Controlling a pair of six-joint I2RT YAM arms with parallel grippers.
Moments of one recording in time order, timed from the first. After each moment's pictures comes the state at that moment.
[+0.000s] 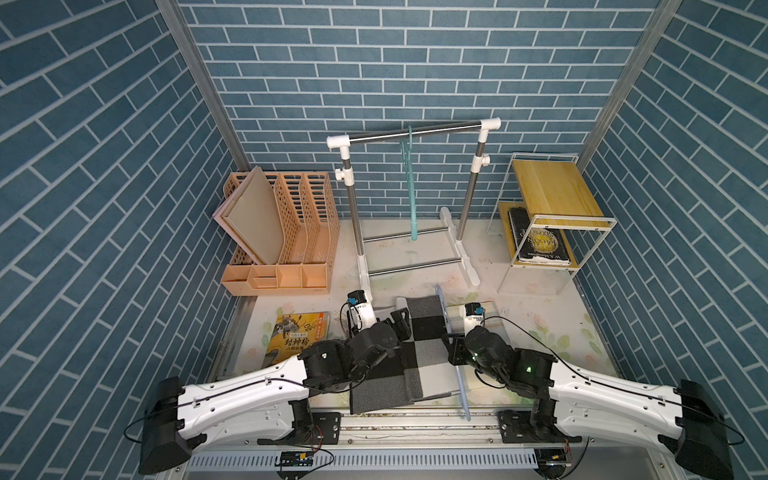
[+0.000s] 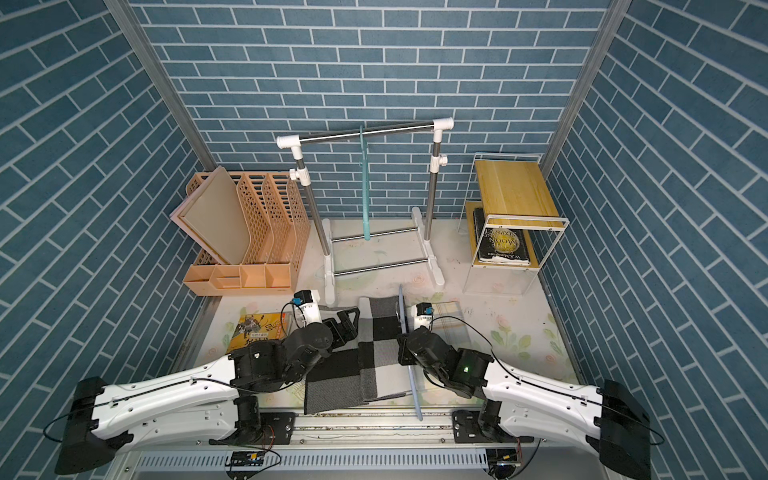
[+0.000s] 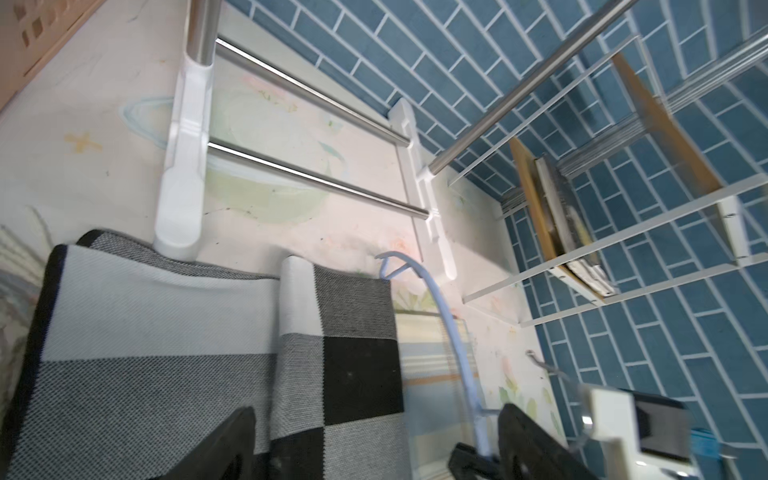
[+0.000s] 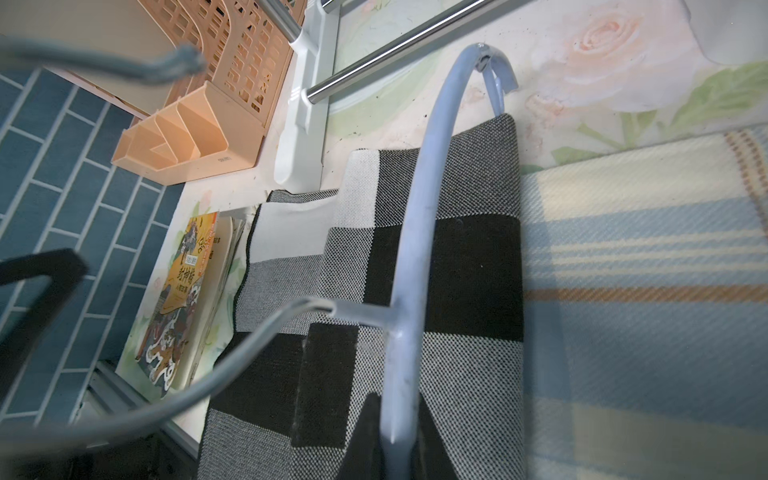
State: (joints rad) left arm -1.15 0.97 0.67 -0.33 -0.59 -1.17; right arm 1.12 0.91 0.50 -0.24 0.28 0.90
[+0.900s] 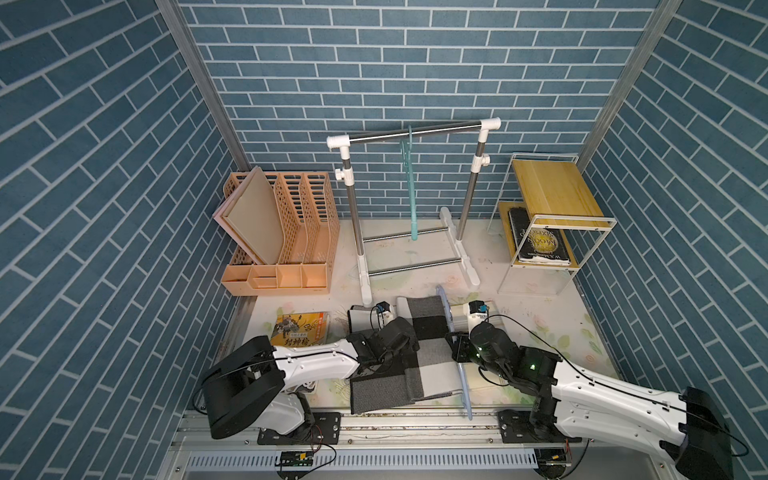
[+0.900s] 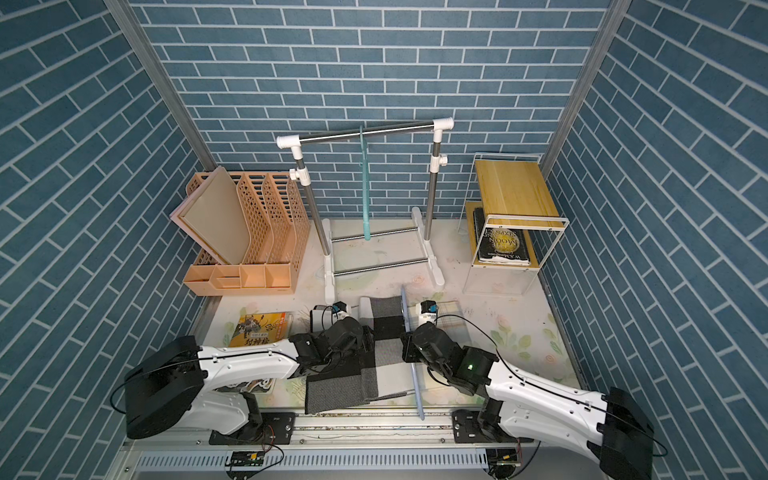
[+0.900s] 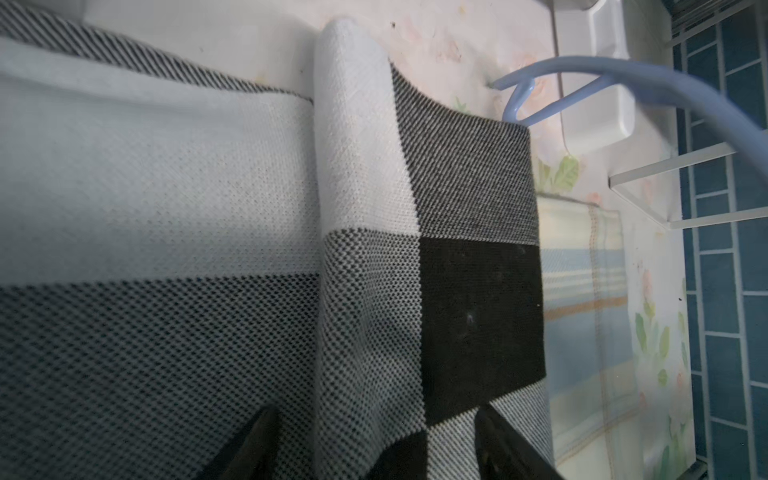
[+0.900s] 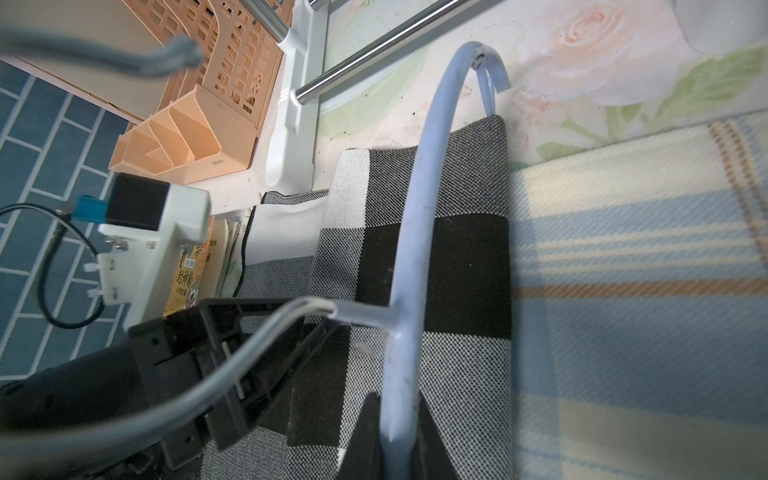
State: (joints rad) left arm -1.02 1.43 0.61 -0.05 -0.22 -1.15; right arm 1.07 0.90 0.49 -0.27 0.23 0.89
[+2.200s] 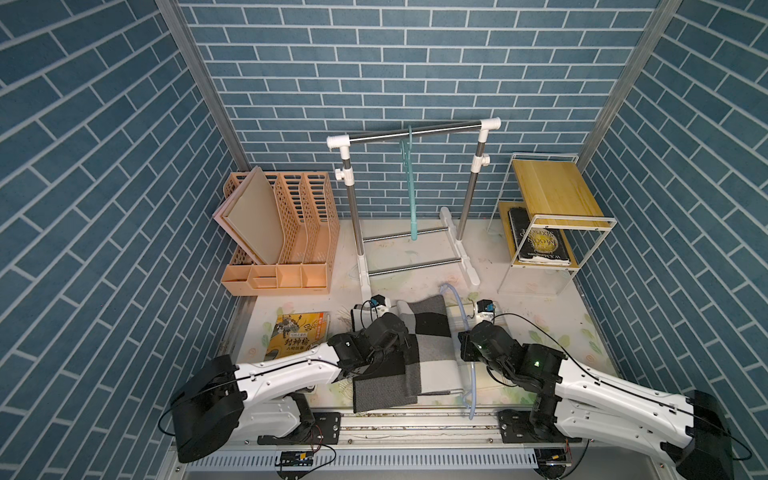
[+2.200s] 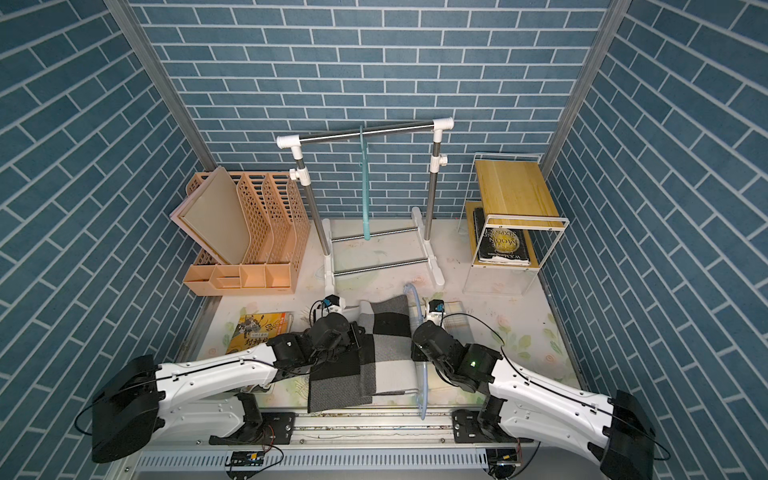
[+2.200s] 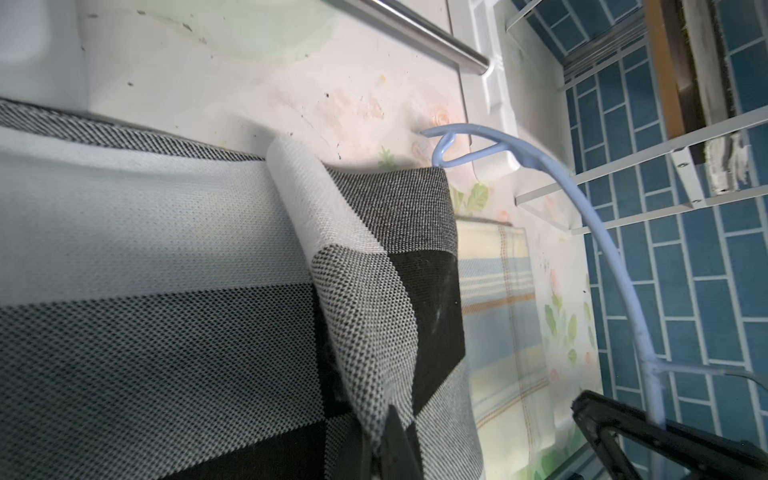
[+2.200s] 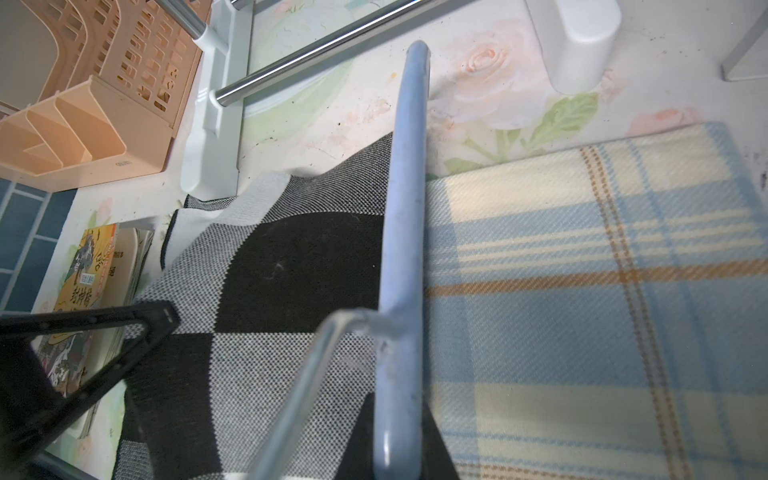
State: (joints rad) left arm -1.01 1.19 0.61 -0.12 -0.22 -1.11; right arm 1.06 0.89 0.56 -0.48 0.35 0.87
